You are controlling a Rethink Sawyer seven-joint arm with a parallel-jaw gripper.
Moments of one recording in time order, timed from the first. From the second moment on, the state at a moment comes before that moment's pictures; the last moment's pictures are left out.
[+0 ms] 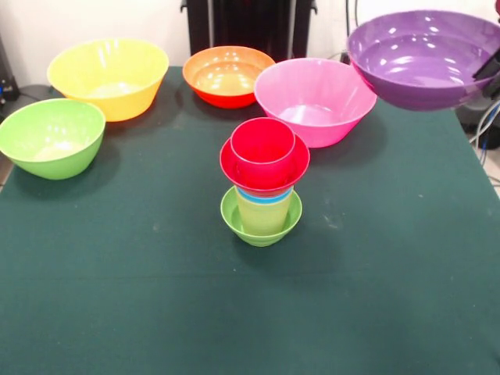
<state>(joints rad) 0.17 -0.09 -0.53 0.36 0.32 1.69 2.76</state>
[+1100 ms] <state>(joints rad) 0.07 -0.08 -0.53 0.30 0.29 1.70 2.40</state>
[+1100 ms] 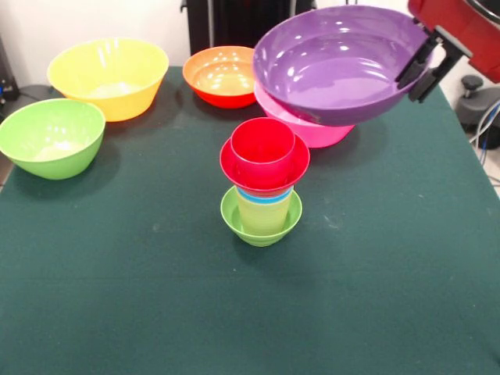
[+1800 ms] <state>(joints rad) 0.06 -0.08 -0.53 0.30 0.26 1.68 2.28</state>
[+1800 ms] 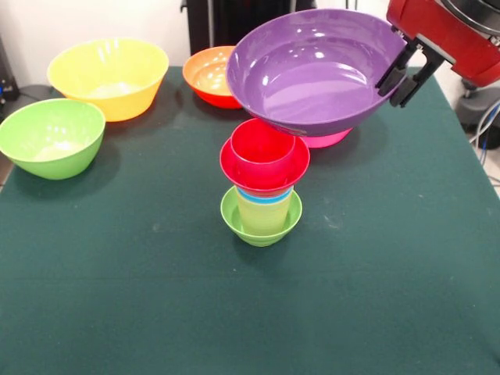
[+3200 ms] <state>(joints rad) 0.05 -0.08 -0.53 0.30 0.25 1.57 2.18</state>
